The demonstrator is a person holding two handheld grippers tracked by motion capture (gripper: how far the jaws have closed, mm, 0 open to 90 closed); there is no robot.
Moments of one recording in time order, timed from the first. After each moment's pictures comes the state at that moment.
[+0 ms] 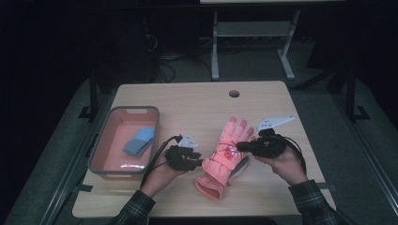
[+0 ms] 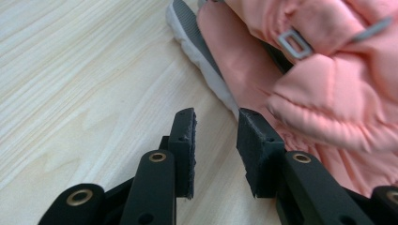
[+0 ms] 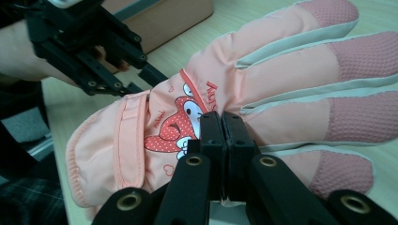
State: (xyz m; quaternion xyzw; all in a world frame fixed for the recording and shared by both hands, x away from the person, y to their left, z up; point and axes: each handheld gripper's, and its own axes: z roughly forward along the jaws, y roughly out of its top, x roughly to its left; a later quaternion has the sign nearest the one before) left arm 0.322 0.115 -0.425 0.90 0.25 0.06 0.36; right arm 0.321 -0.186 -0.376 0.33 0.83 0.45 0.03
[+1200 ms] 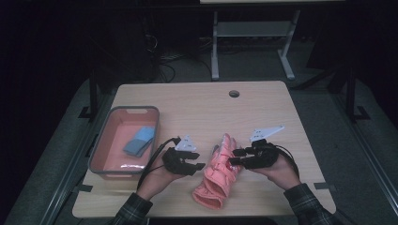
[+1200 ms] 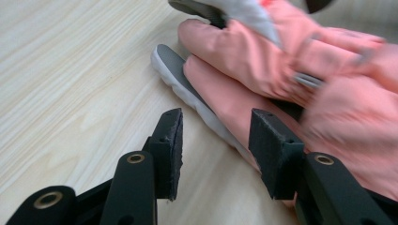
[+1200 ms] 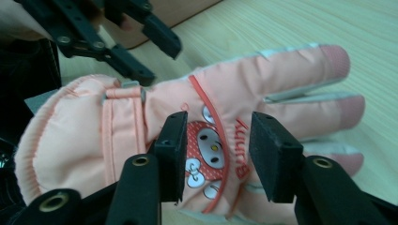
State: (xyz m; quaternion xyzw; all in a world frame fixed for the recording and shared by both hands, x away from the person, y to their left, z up) left arm 0.299 0.125 -0.406 0.90 0.23 0.07 0.37; right arm 0.317 -0.173 -0.410 0.29 0.84 0.45 -0.01
